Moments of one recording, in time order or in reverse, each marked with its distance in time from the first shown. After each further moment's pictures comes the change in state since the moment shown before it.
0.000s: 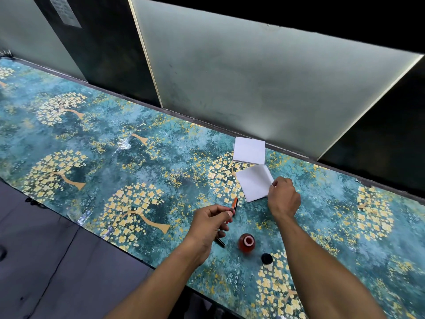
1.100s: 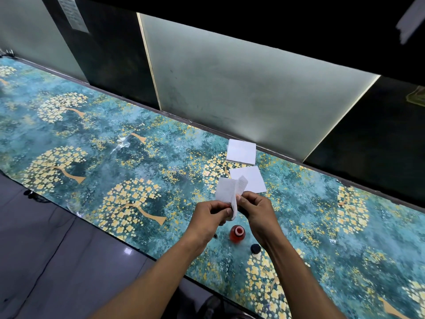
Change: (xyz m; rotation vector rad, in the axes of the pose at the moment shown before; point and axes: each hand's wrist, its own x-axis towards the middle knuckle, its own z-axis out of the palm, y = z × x) left_hand -0.024 -0.003 0.011 0.165 -0.025 0.177; right_hand -0.117 -0.033 -0.093 1.293 -0.628 0.036
